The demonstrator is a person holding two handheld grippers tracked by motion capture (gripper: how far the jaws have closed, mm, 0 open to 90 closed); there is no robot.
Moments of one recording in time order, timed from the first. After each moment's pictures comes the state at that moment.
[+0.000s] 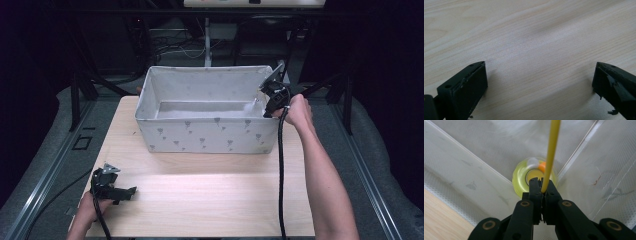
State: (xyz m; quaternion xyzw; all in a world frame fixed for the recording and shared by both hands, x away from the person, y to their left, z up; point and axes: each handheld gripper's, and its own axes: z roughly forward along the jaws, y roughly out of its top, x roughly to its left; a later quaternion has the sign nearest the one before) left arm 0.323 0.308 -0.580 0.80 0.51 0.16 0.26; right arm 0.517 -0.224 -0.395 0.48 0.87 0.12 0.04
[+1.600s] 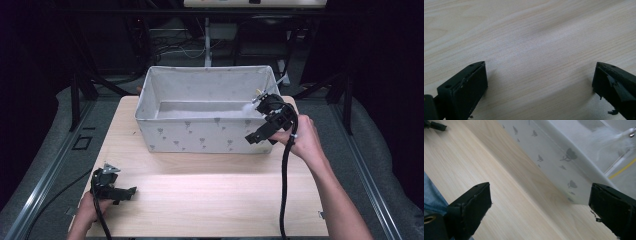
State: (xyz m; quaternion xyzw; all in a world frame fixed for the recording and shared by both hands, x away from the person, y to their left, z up) left arm 0.323 0.307 -0.580 0.80 0.52 0.17 0.26; right arm 0.384 -0.183 -0.337 0.36 0.90 0.23 0.09
